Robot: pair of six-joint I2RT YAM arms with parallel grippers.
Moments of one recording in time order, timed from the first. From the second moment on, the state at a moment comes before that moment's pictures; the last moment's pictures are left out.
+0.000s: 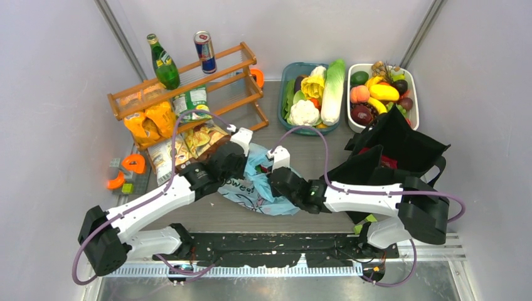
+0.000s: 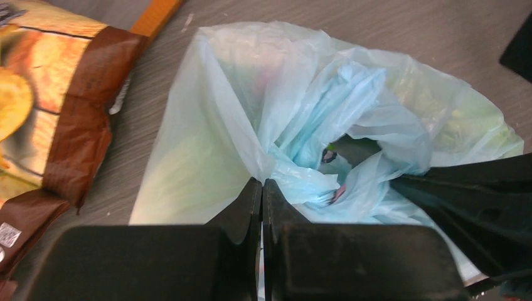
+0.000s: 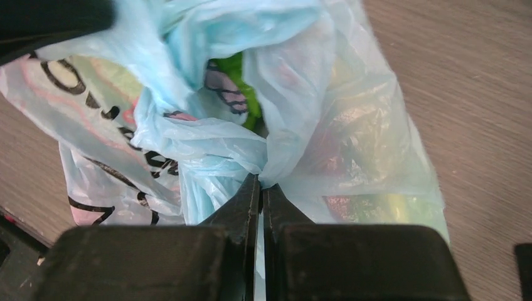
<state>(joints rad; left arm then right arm) -0.84 1.14 0.83 -0.38 -0.32 -0.25 1.15 1.40 0.76 0.01 0.48 0.49</state>
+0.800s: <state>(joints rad) -0.66 0.90 0.75 -0.39 -0.20 -0.21 0.87 1.19 0.59 0.04 0.38 0.44</state>
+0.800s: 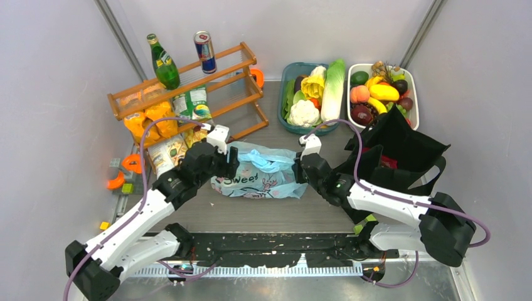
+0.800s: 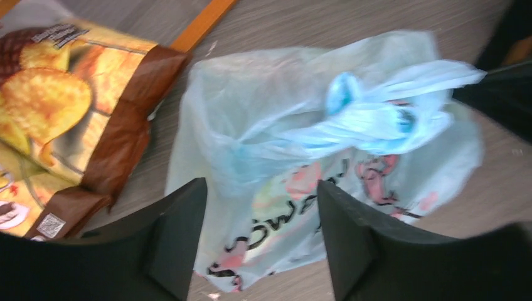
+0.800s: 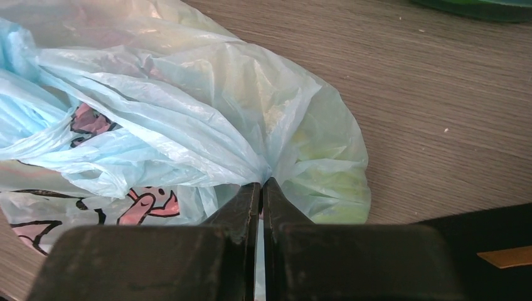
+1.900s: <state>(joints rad) -0.78 1.13 0.96 -0.35 -0.15 -0.18 0.86 1.09 0.51 0.09 0.29 0.46</state>
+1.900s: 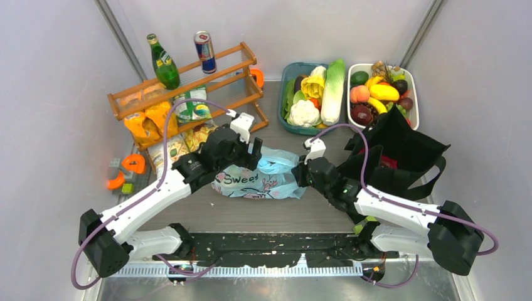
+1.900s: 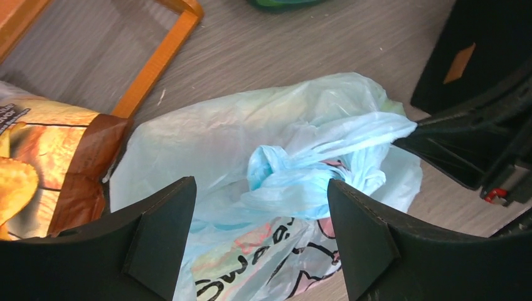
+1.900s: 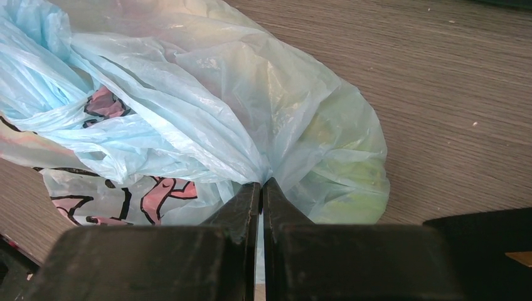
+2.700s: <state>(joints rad) -0.78 1.17 0.98 -0.38 -0.16 -0.25 0.86 1.09 0.51 0.10 0.29 0.47</state>
